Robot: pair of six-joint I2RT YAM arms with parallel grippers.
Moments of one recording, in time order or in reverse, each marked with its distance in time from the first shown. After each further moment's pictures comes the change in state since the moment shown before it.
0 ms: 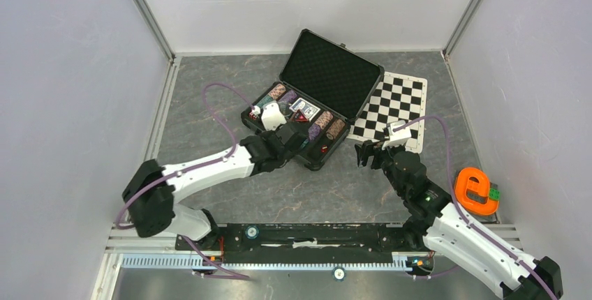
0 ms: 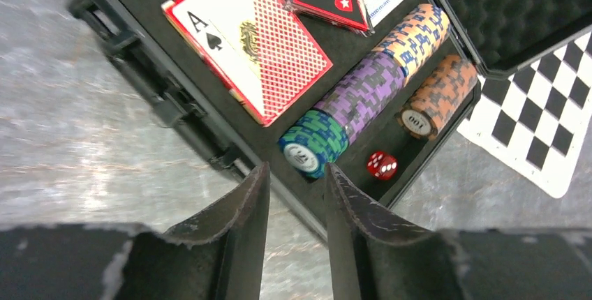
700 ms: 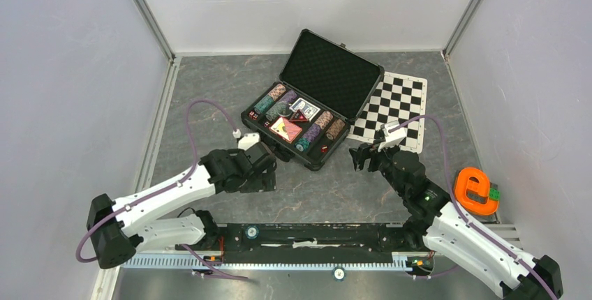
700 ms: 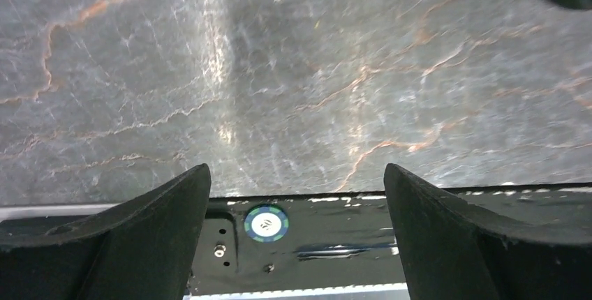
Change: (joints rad) left arm 0.000 -0.395 -0.110 -0.616 0.301 0.195; right arm 0.000 0.011 0.000 0.000 -0.108 -0.007
